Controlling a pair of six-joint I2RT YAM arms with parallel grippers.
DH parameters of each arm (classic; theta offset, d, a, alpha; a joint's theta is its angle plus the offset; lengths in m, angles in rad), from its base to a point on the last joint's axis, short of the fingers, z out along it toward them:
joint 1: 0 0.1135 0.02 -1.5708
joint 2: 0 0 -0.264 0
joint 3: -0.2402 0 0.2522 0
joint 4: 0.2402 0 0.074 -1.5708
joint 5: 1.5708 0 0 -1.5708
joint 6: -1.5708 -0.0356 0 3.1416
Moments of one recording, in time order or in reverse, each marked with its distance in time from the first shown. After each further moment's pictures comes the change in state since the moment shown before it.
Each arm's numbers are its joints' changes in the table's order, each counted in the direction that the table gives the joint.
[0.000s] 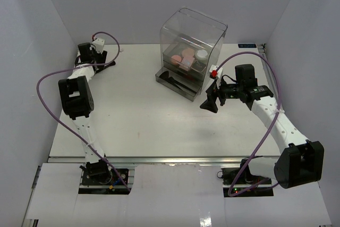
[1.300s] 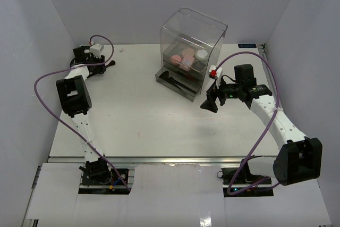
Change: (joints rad) left arm 0.084 0.127 -0.125 0.193 0.338 0.056; right arm -0.006 0.028 0.000 0.003 0.024 0.004
